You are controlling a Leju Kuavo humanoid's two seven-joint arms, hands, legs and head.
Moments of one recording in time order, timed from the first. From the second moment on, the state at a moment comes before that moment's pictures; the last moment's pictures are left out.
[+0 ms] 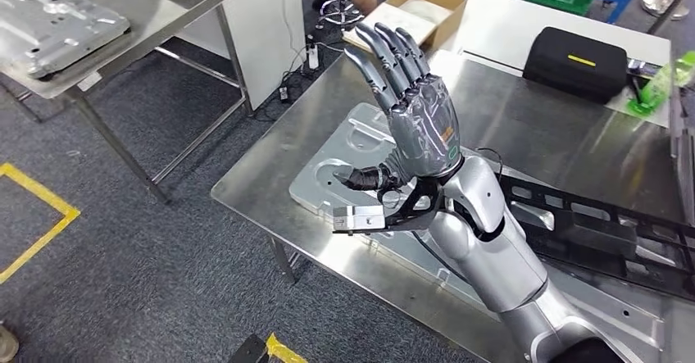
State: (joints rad) left arm -0.18 -0.19 0.51 -0.20 -1.01 0.00 -0.41; right arm -0.68 -0.06 0.56 -1.60 0.88 -0.51 -0.26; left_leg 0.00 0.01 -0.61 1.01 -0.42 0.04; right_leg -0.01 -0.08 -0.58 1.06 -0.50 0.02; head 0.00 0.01
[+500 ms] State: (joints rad) left arm -0.18 -0.19 0.52 -0.20 -1.01 0.00 -0.42; right arm -0.68 -0.07 0.57 -1.60 0.88 -0.51 -0.26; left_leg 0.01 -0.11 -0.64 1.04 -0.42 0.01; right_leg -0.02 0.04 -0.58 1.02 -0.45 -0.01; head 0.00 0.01
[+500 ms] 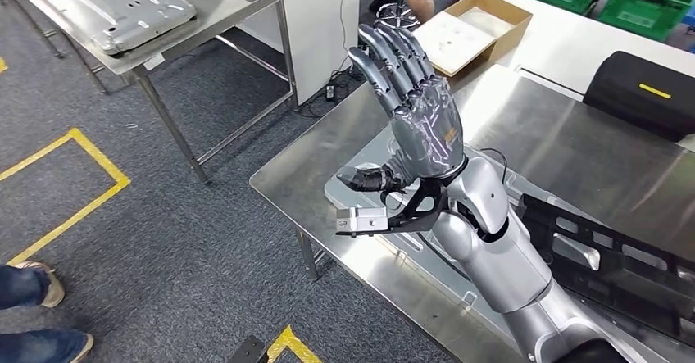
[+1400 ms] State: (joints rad) left arm -0.19 -0.19 0.52 -0.20 -1.01 0.00 -0.42; right arm -0.70 -0.07 0.57 -1.60 0.89 -0.51 -0.25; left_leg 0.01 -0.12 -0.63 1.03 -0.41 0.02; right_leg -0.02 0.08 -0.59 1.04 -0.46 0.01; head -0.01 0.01
